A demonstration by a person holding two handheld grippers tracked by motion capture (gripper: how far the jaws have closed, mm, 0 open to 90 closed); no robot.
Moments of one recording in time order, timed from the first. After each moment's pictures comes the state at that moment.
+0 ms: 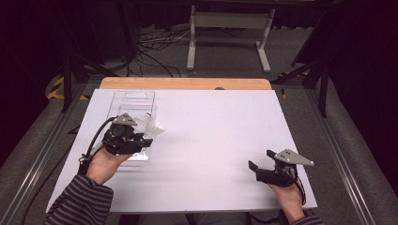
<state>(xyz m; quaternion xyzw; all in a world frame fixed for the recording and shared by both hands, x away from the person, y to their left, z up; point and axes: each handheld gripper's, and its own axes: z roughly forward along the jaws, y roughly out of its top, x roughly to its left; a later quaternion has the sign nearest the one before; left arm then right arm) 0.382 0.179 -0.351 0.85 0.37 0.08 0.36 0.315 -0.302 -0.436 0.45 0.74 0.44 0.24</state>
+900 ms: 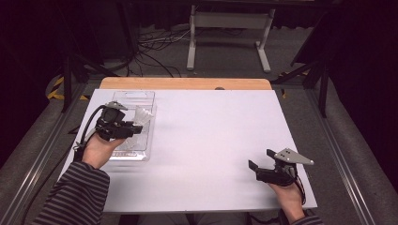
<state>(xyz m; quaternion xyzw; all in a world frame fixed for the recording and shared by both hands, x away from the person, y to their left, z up) 0.422 0.206 -0.350 0.83 0.44 0.09 0.34 0.317 -0.302 -0.436 0.45 0.74 0.44 0.24</state>
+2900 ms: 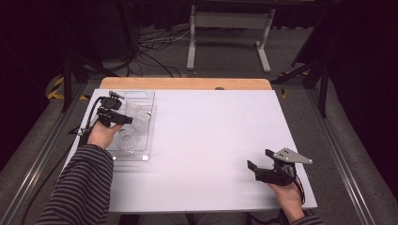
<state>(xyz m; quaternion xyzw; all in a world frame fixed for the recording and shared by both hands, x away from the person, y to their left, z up) 0.492 0.228 -0.387 0.80 0.55 0.10 0.24 0.319 -0.301 -0.437 0.45 0.74 0.44 0.23</state>
